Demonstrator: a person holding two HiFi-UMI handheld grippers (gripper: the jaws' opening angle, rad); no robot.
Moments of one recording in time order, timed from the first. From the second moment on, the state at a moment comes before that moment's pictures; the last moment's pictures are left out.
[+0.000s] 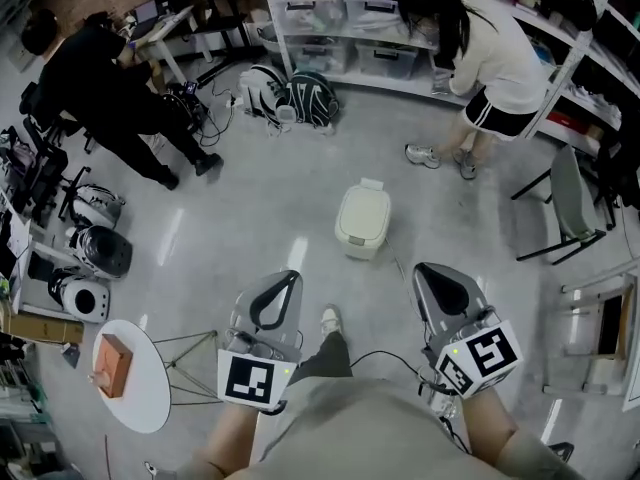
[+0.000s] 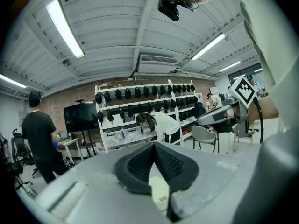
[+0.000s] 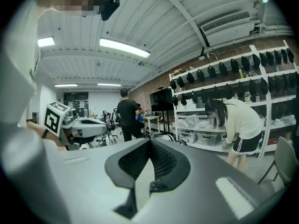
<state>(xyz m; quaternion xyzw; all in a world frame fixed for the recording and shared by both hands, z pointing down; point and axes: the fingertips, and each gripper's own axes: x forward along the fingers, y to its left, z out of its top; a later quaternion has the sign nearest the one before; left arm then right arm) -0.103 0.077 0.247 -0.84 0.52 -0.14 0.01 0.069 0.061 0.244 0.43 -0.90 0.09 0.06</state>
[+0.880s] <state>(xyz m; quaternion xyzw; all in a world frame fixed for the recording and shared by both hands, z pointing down) -0.154 -0.124 0.327 -0.88 0.45 -0.18 -0.05 0.018 -0.130 0.353 0.47 -0.84 0.21 0.13</state>
